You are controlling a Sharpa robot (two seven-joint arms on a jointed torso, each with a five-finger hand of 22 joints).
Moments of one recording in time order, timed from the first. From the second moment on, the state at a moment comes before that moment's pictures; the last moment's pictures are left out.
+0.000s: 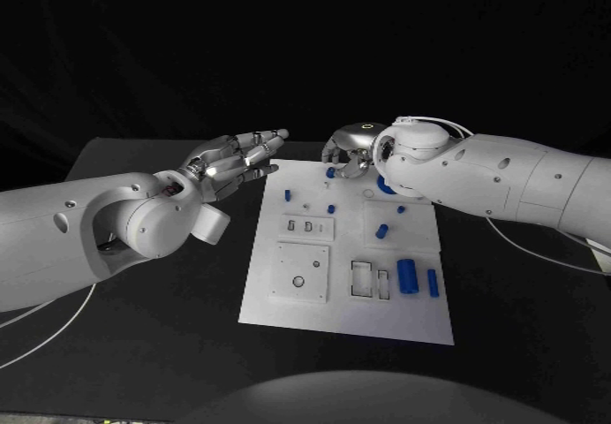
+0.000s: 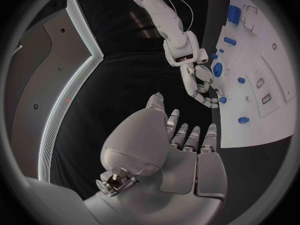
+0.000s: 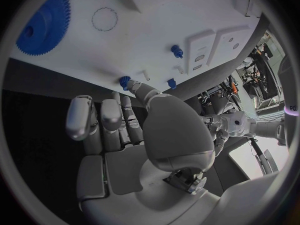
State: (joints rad) left arm 1.40 -0.90 -0.23 1.68 -0.02 -0.15 0.29; left_hand 1.46 0.23 -0.24 0.29 0.42 0.43 0.10 0.10 0.05 0.06 0.07 0.10 0.02 0.03 0.13 0.06 0.02 0.17 0.05 0.28 0.03 0.02; right arm 1.37 -0.51 -0.19 1.12 -1.54 -0.12 -0.09; right_hand 1.30 -0.04 0.40 -0.04 0.24 0.76 0.05 0.07 0.55 0.71 0.10 0.39 0.39 1.29 0.01 1.30 0.93 0.08 1.28 0.11 1.27 1.31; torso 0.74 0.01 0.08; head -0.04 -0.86
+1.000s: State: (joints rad) left arm 1.39 -0.91 -0.23 1.68 -0.02 -0.15 0.29; left_hand 1.46 0.23 -0.24 0.29 0.42 0.42 0.11 0.10 0.05 0.06 0.07 0.10 0.02 0.04 0.14 0.07 0.02 0.17 0.05 0.28 0.03 0.02; right arm 1.40 -0.85 -0.19 1.38 -1.55 -0.30 -0.07; right_hand 1.25 -0.05 0.24 0.07 0.19 0.83 0.10 0.10 0.49 1.46 0.03 1.57 1.31 1.46 -0.02 1.57 1.31 0.07 1.38 0.09 1.37 1.31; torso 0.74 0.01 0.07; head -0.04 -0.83
